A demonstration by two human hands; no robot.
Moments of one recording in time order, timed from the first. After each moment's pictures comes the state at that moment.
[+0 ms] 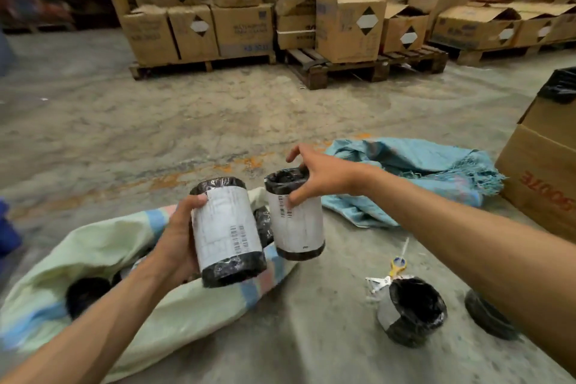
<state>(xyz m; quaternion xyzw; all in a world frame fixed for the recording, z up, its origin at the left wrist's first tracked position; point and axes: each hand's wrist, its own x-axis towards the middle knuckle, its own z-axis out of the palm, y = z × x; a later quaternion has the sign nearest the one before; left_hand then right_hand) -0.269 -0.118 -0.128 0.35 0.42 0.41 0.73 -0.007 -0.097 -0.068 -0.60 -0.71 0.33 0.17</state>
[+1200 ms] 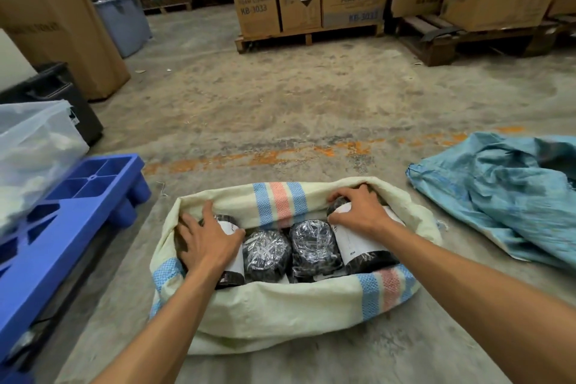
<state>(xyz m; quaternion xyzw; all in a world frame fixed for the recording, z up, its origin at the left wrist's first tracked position) -0.428 -0.055 -0.220 0.46 0.86 0.17 0.13 -0.156 0.013 -0.228 -0.65 -0.69 0.30 0.15</state>
